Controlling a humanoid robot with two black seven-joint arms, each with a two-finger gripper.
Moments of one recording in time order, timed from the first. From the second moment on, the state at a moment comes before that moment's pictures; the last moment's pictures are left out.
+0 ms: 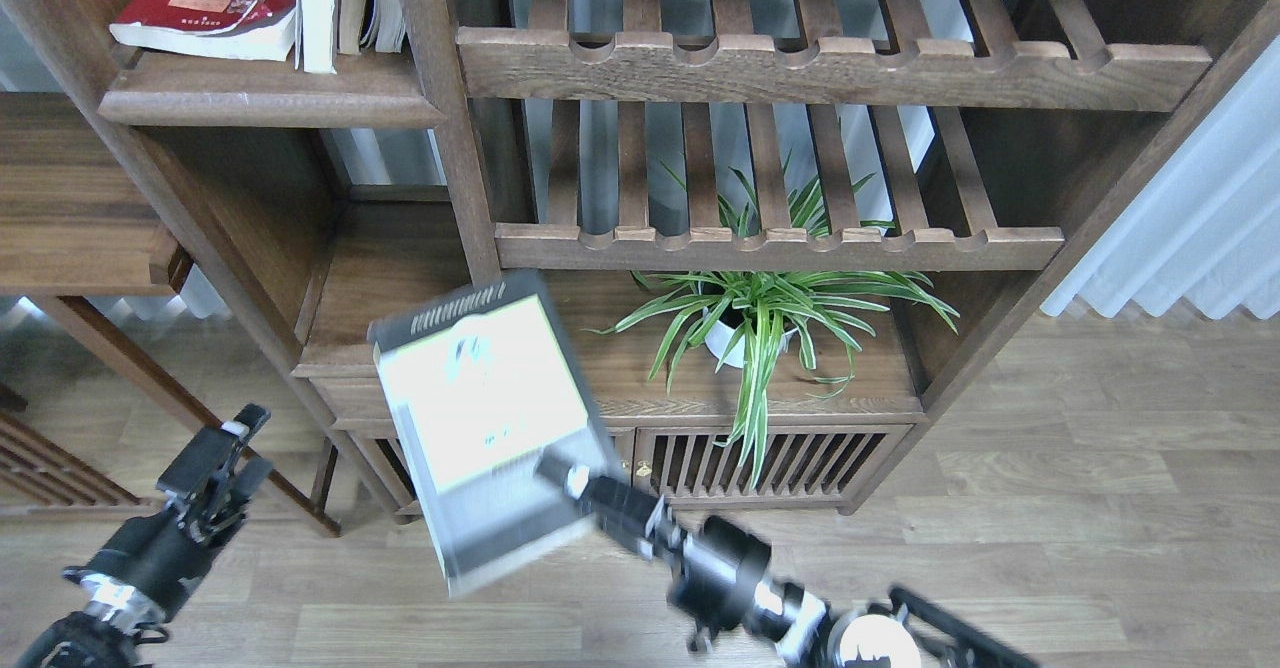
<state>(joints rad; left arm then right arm) 0.19 0.41 -1.22 -1.17 -0.56 -0.49 0.24 -0.07 -0.09 0.70 1.27 0.09 0.58 -0.24</state>
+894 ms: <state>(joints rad) 0.08 0.48 -0.76 -1.35 -0.44 -0.49 -0.02 -0.10 0.02 0.73 1.21 0.06 0.58 -0.29</state>
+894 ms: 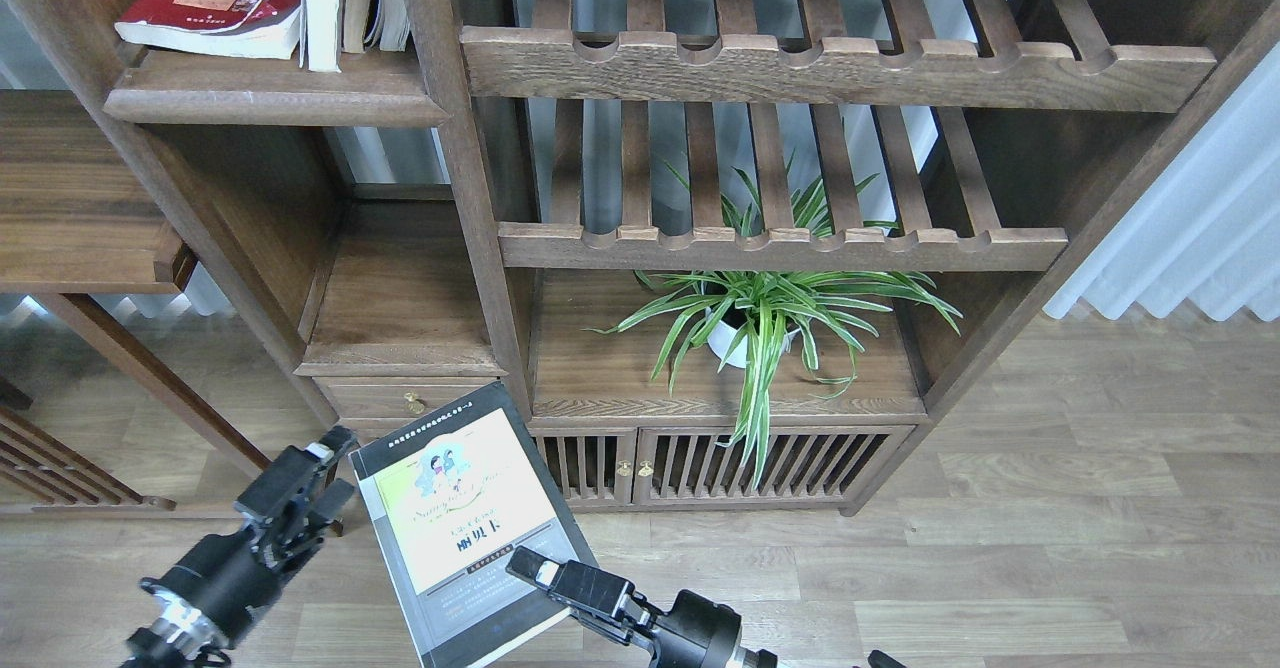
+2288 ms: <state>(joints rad) -0.16 1.00 -1.22 -1.38 -0.35 -0.49 0.05 -0.09 0.01 0.75 1.16 -0.06 0.58 -0.27</state>
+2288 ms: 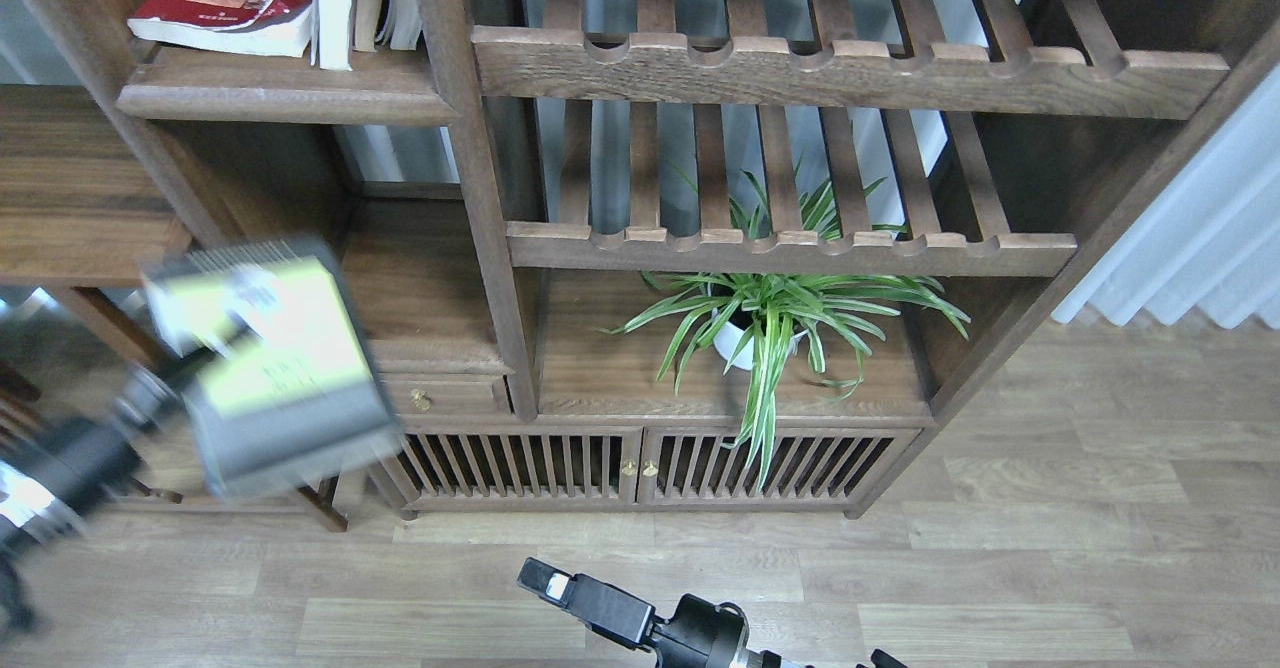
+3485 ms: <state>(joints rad) -1.11 0.67 -1.12 -0.88 0.38 -0.49 0.19 -0.08 0.01 0.74 1.16 -0.05 0.58 -0.27</state>
